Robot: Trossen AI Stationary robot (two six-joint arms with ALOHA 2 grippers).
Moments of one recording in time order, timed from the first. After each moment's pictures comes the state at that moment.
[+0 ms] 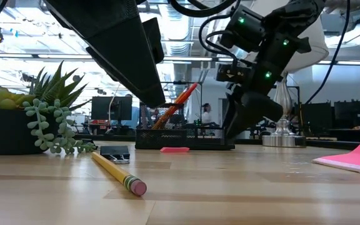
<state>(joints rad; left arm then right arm) -0.55 2.00 1.41 -0.37 -0.09 -0.52 0.03 1.69 0.87 -0.24 0.32 -0.20</state>
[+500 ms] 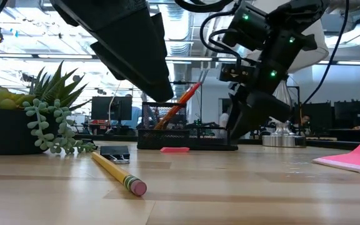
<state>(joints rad) -0.55 2.00 1.41 -0.35 -0.10 -0.52 0.08 1.69 0.87 -0.28 0.32 -0.17</state>
